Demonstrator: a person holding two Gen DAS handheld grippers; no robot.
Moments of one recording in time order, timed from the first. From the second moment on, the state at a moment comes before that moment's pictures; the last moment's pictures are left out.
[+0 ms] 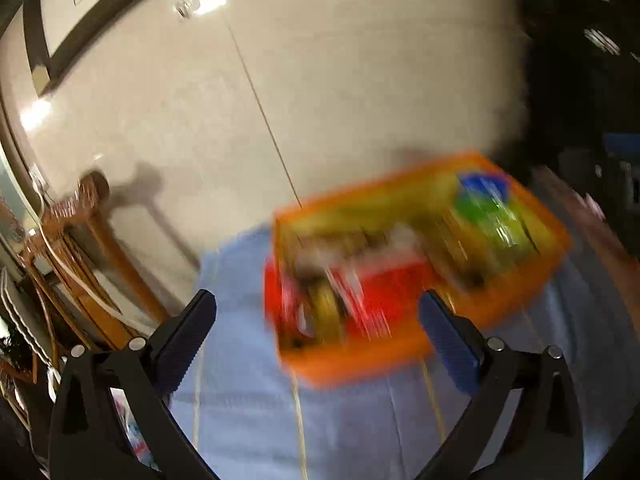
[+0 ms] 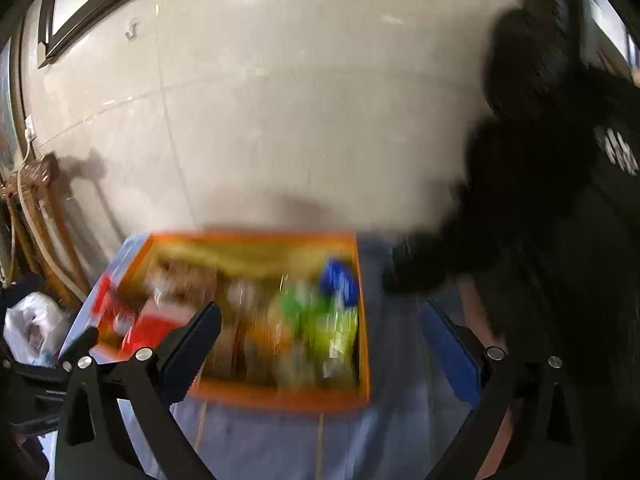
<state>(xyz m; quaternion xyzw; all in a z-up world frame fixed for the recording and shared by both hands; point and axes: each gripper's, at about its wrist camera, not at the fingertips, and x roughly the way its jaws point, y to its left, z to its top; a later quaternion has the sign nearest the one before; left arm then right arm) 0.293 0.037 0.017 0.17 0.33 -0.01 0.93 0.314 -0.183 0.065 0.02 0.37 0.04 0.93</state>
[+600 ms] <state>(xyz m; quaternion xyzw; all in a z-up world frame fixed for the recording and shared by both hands) 0.084 0.137 -0.118 0.08 0.54 0.01 0.84 0.188 -0.070 -0.111 0.03 0.58 0.09 0.81</state>
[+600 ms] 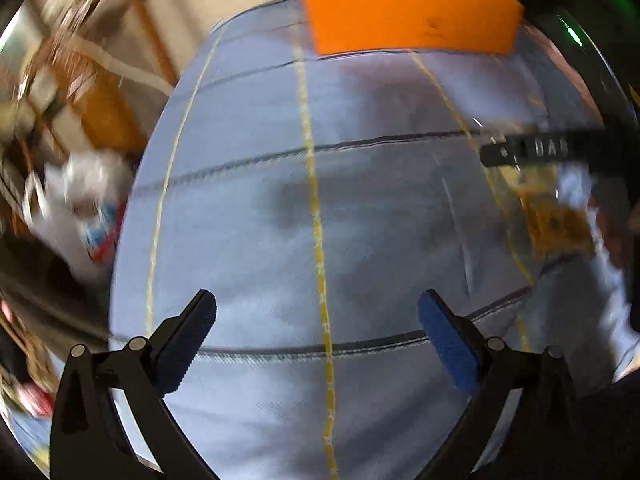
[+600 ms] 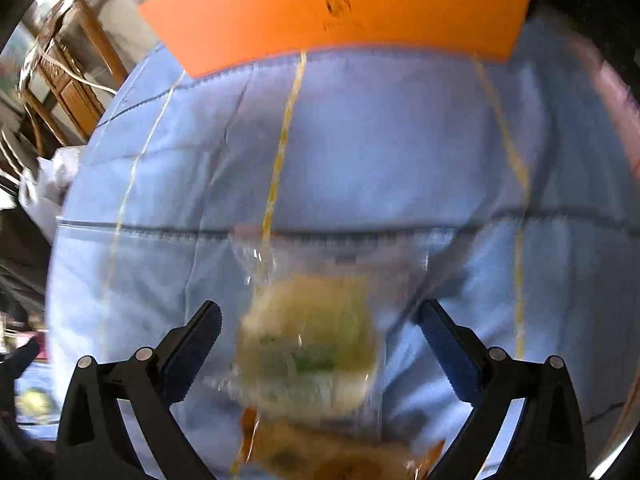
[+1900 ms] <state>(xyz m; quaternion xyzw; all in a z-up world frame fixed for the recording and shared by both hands) 0.114 -0.049 -0.162 0.07 0.55 -0.12 0.82 0.114 -0.245 -0.043 0.08 0.51 0.00 0.86</state>
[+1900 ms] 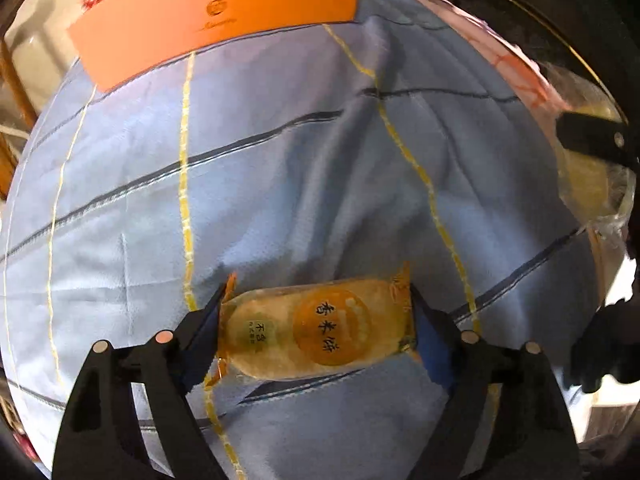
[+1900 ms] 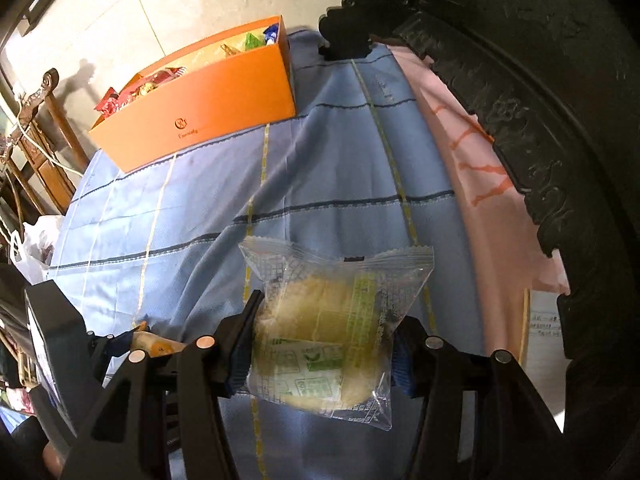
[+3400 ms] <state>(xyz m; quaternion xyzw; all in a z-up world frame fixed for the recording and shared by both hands) 0.278 0.049 0.011 0.06 0.33 0.06 0.94 0.304 -0.185 0.031 0.07 0.41 0.03 0.91</state>
